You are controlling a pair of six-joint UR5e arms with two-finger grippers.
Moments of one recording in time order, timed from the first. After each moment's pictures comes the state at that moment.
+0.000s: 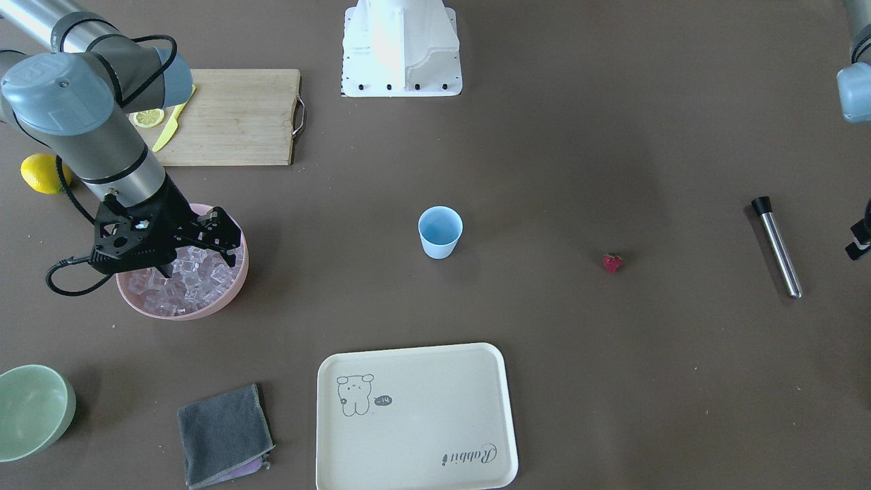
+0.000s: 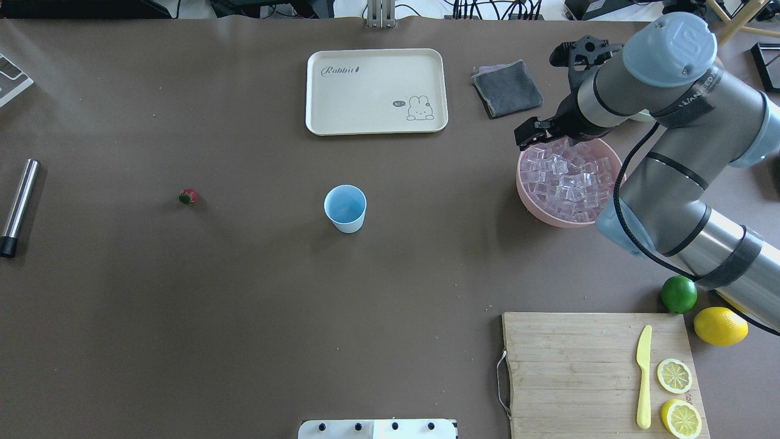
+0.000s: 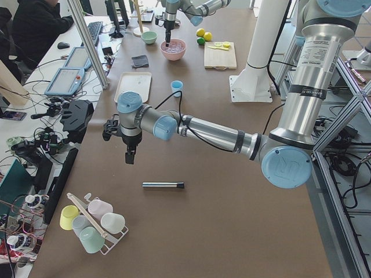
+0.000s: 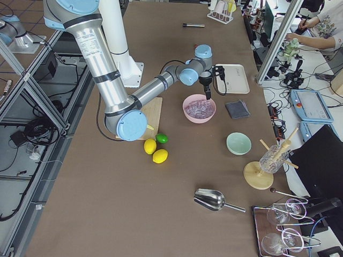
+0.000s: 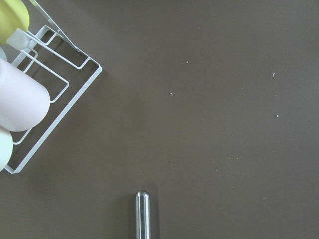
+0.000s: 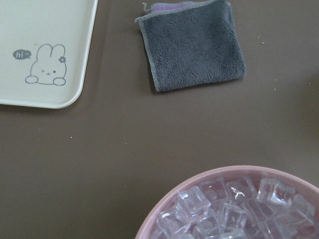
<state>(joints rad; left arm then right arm) -1.38 -1.80 -1.59 -1.72 -2.25 -0.40 0.85 -1.16 1.73 -1.36 1.99 0.86</state>
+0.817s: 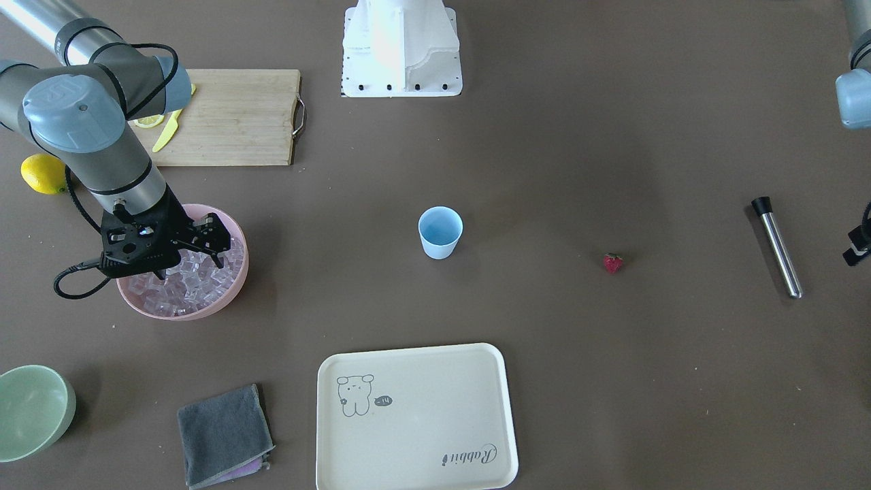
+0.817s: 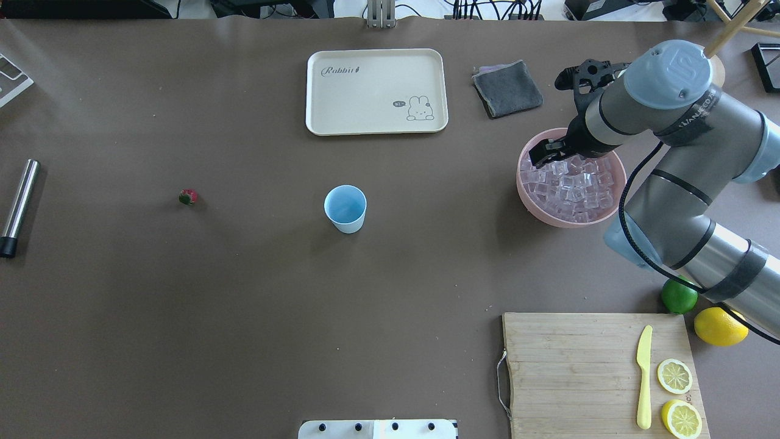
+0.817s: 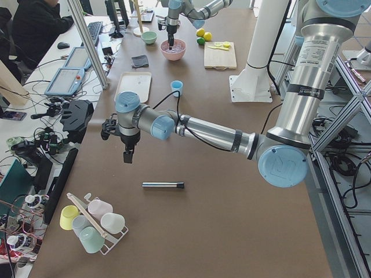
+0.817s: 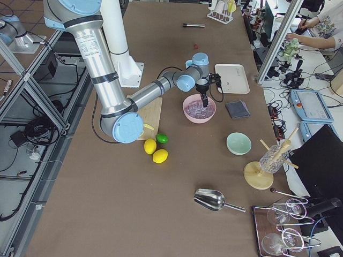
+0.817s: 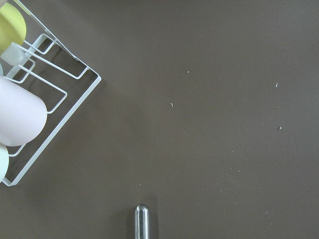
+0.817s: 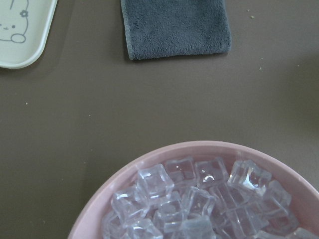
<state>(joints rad) -1.37 -1.81 -1.58 -1.73 -2.25 -0.40 0.84 -1.20 1.71 -1.36 1.98 0.75</state>
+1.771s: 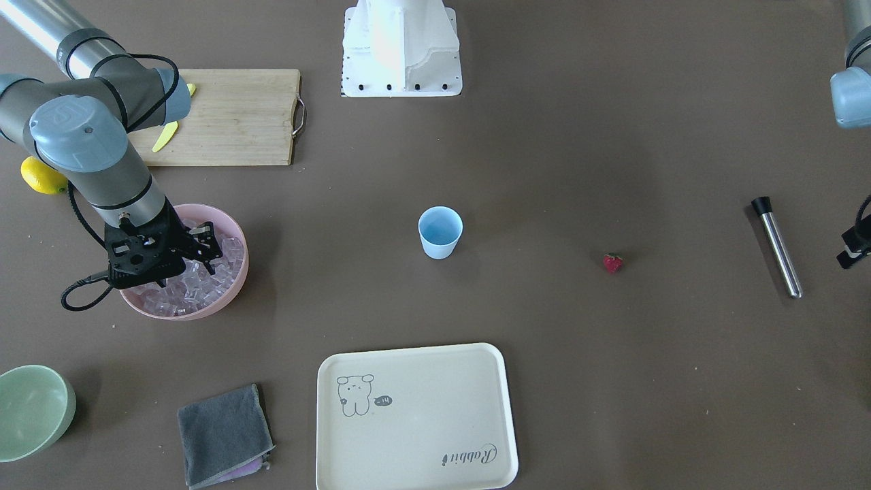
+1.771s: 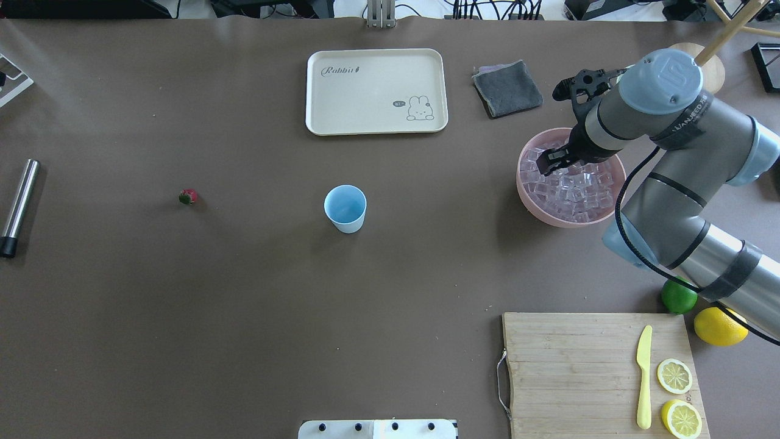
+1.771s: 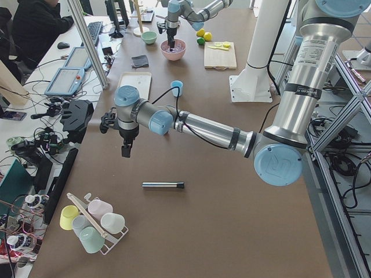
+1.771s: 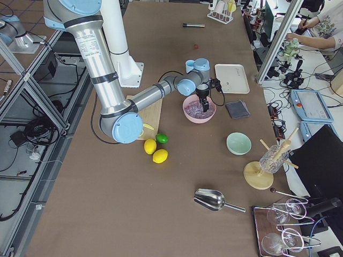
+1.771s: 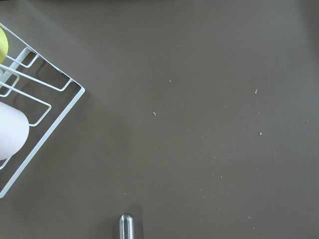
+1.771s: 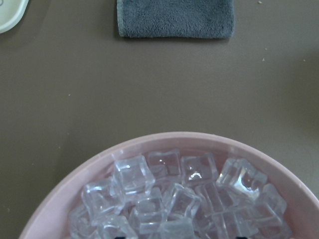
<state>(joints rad) -1.37 -1.83 -1.60 -1.73 -2.25 -0.40 0.84 -1.21 1.66 -1.35 1.98 0.66</state>
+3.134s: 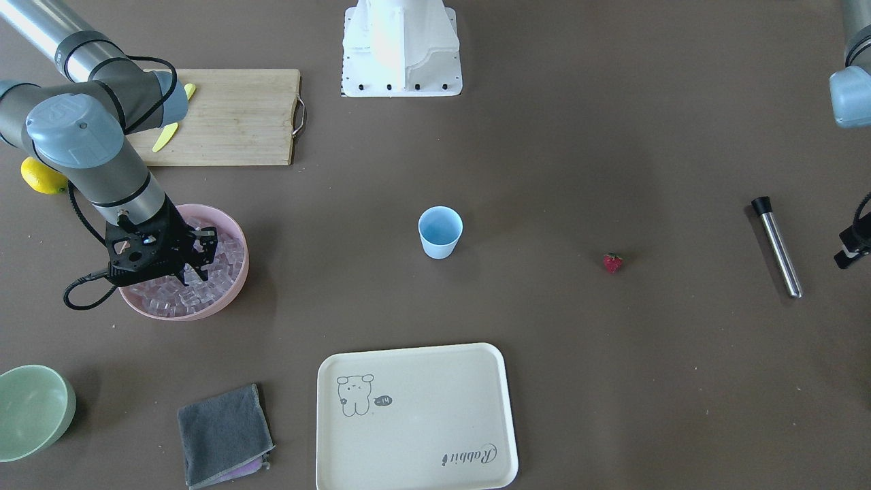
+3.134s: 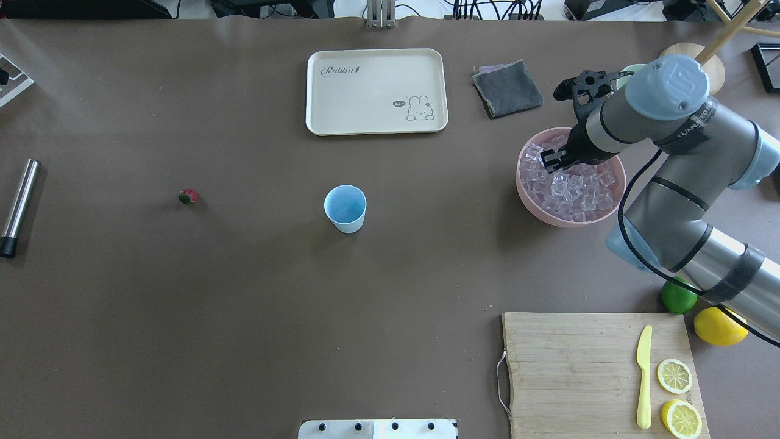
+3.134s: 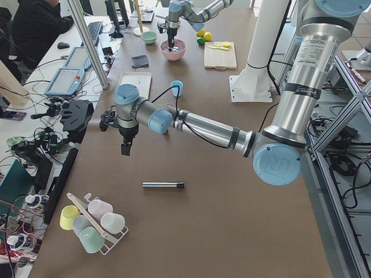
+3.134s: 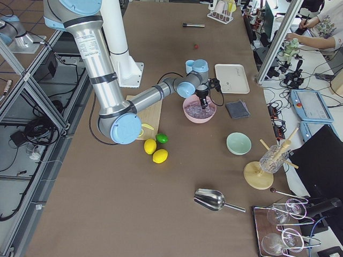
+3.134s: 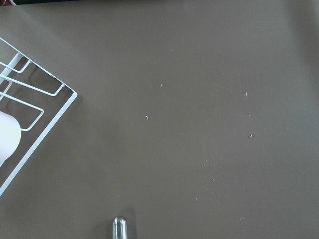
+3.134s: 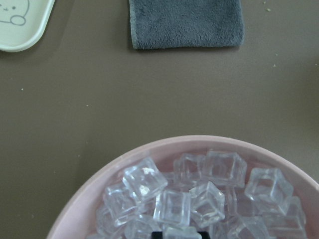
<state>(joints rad) -1.37 -1.83 -1.60 -1.73 -2.26 -0.40 0.84 -1.22 1.68 -1.27 2.00 0.72</state>
